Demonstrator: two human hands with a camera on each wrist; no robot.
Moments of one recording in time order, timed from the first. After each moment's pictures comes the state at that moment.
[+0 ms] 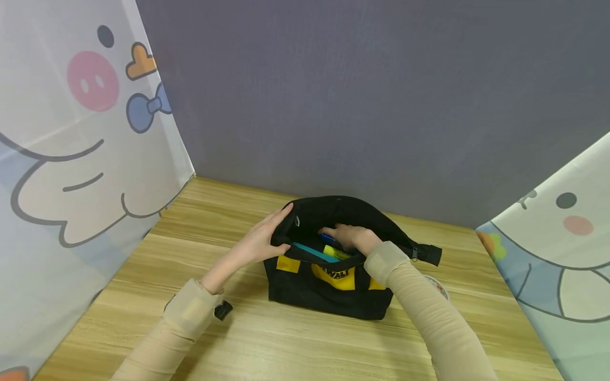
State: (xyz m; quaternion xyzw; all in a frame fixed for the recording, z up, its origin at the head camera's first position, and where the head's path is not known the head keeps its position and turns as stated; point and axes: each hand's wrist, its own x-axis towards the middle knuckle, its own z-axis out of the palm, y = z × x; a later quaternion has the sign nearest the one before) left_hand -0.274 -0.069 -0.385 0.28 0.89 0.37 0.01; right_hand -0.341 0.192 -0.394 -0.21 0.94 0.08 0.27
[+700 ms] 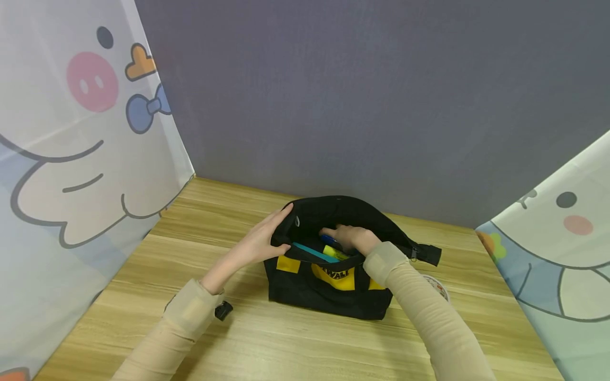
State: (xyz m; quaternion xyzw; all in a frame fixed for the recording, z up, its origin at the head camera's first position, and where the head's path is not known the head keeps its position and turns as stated) left_hand -0.275 -0.068 -0.384 0.28 0.89 0.36 0.01; right_hand -0.341 0.192 -0.396 -0.19 0.94 0.09 0.27
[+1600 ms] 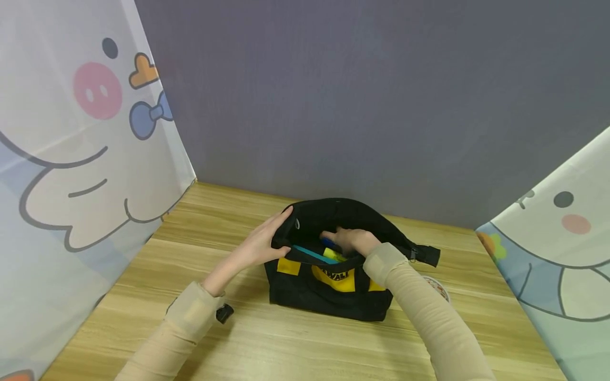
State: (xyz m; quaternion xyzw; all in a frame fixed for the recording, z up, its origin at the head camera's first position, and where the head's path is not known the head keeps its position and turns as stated) left_hand -0.274 -0.068 -0.386 0.28 0.89 0.36 0.01; right_hand -0.337 0.193 -0.395 -0.19 0.94 0.07 0.28
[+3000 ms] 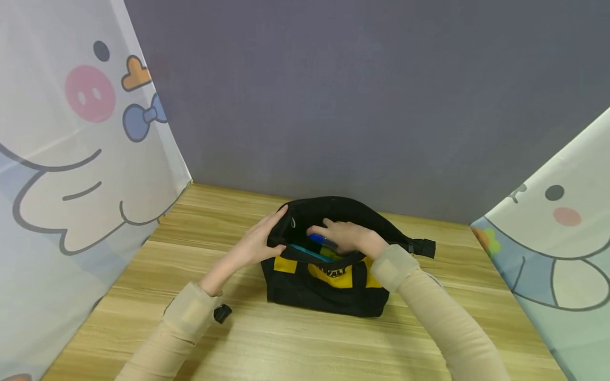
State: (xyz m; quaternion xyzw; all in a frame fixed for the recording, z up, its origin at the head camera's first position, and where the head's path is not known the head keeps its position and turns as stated) left_hand -0.273 -0.067 -0.384 0.28 0.89 0.37 0.00; right_hand -0.314 0.193 -0.370 -0.35 0.92 0.10 0.15
